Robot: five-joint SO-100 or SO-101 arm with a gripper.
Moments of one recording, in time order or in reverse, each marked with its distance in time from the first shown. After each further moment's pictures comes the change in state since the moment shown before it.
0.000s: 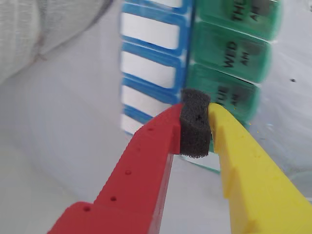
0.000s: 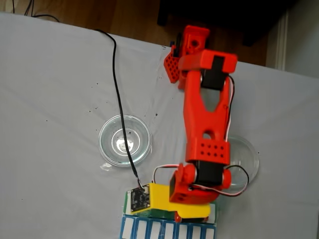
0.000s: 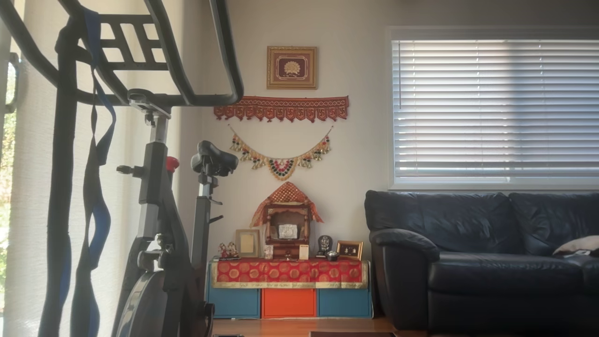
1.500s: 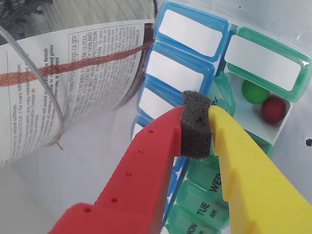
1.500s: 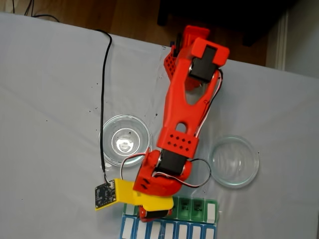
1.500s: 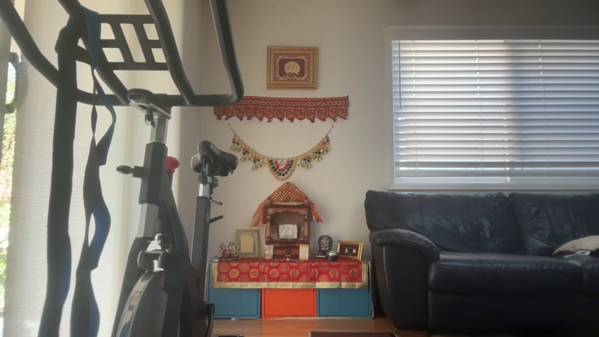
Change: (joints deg) arm 9.4 1.7 12.3 -15.1 -18.0
